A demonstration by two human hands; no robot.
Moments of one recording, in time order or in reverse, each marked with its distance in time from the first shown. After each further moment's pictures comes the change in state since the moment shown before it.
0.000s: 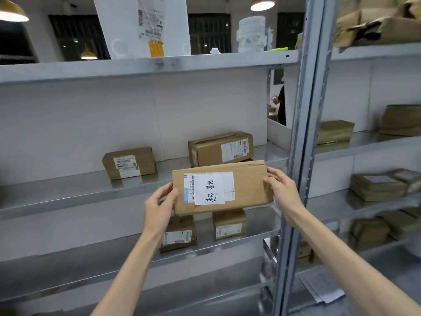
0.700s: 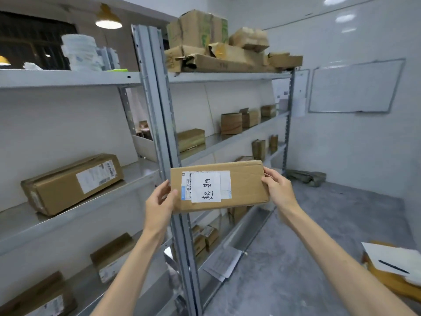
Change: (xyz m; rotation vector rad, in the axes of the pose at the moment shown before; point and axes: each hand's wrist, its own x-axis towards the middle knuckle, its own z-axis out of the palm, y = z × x) left_hand -0.090 0.027 0.251 -0.154 -0.634 0.076; right_hand -0.120 -0.035 -0.259 -0.165 0.690 0.018
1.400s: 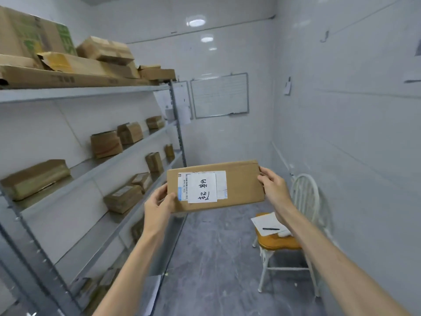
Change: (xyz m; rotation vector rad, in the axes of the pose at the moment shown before) left_hand -0.059 0.027 0.324 -0.143 -0.477 -0.035; right_hand -0.016 0.015 -0.316 -0.058 0.524 0.048
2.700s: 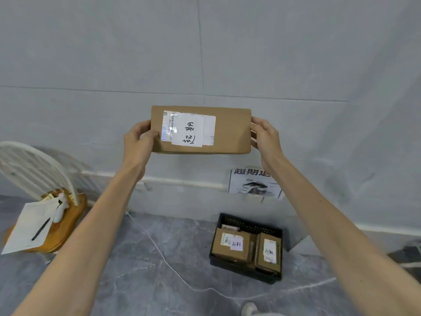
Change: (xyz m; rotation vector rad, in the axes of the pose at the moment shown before) left_hand -0.202 -0.021 0.322 -0.085 -1.529 -0.090; right_hand -0.344 0.032 -0.221 -0.040 1.508 0.123
